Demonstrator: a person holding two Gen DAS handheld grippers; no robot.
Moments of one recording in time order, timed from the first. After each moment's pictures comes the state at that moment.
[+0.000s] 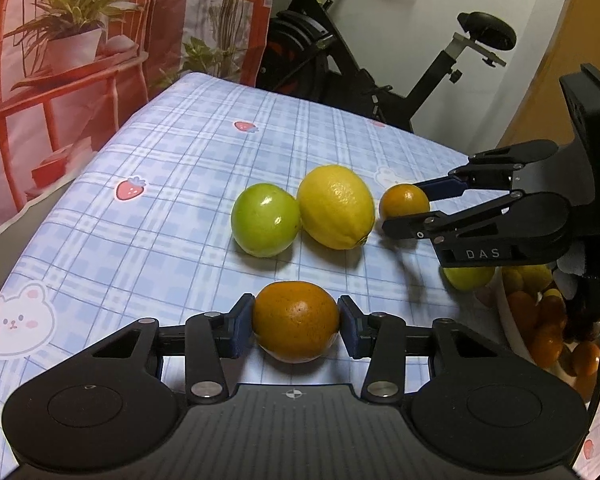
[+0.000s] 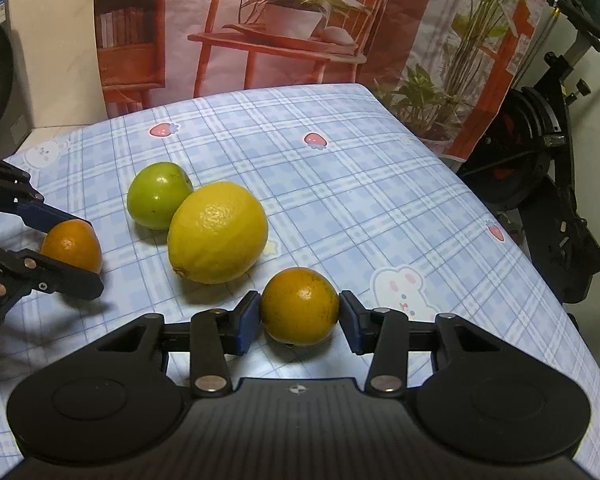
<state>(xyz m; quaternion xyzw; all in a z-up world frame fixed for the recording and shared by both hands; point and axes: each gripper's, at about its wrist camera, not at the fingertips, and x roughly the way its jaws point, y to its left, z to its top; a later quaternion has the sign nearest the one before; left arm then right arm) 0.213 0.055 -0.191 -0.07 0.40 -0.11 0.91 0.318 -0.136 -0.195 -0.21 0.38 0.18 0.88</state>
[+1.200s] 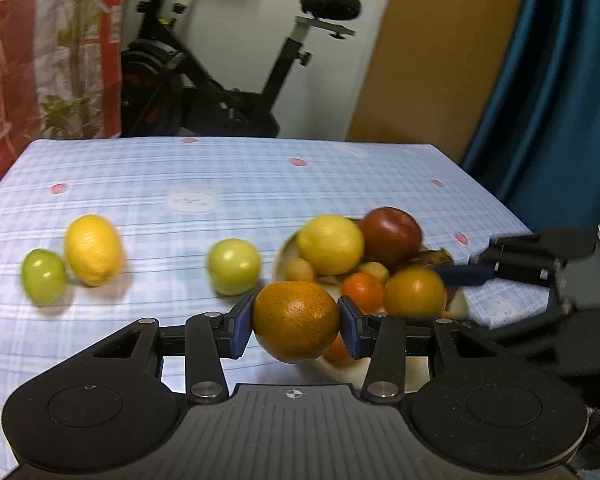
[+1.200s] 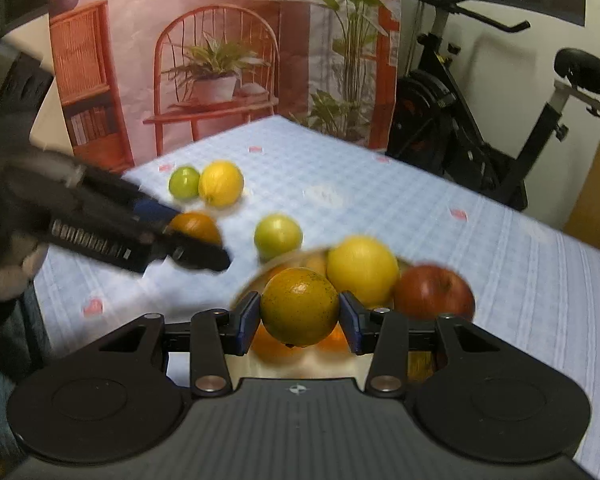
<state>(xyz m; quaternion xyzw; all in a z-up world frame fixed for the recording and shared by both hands) 0.179 -0.075 -0.161 0.02 0.36 -0.28 0.89 0.101 -0.219 -0.153 -0.06 0.32 0.09 0.94</state>
